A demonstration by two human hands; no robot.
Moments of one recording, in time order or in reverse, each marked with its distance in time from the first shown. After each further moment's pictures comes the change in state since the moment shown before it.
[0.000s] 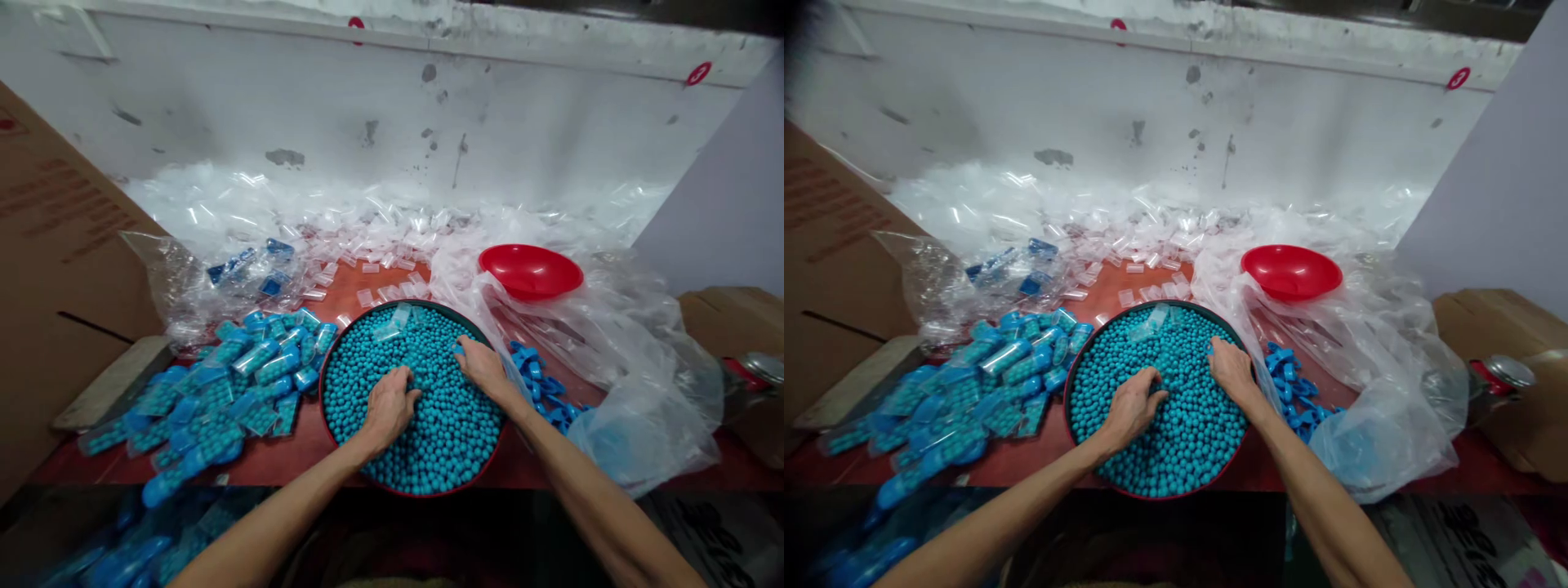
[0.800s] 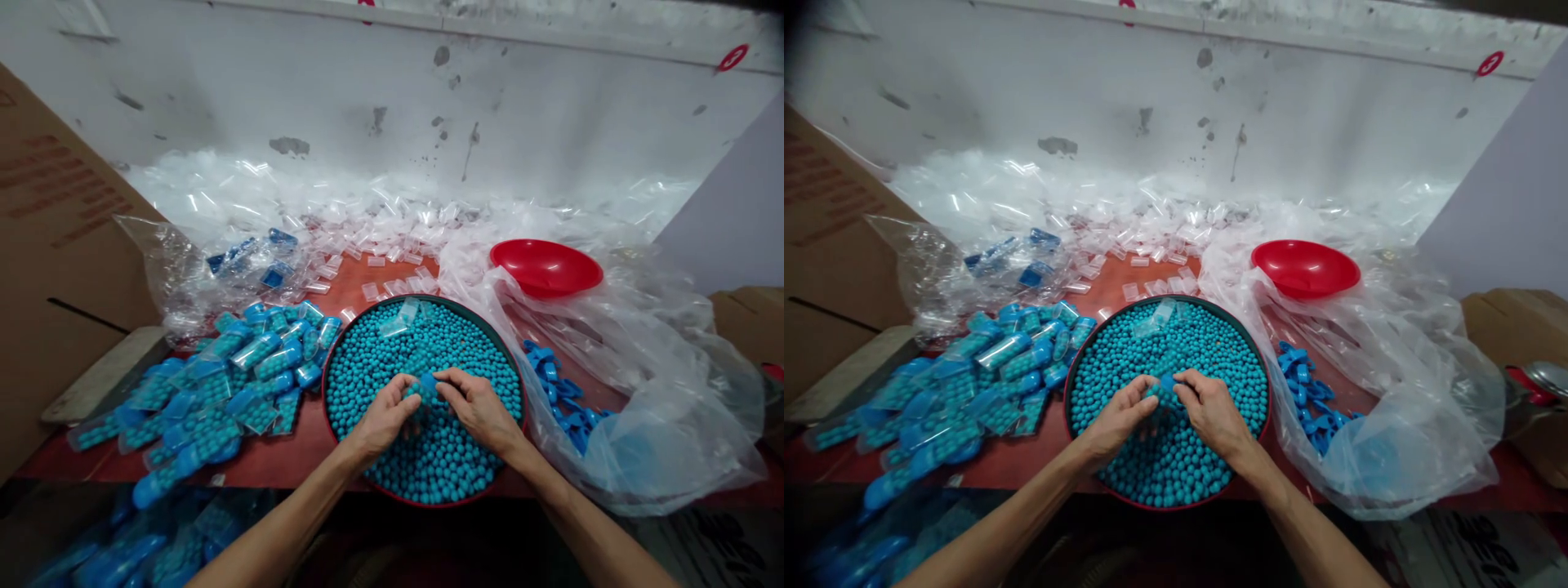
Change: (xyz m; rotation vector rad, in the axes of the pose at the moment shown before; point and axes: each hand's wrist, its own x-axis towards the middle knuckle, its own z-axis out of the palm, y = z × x) left_hand -0.016 -0.009 -0.011 -1.144 -0.326 -0.154; right_hand -0.061 -0.054 -0.001 0.809 0.040 -0.257
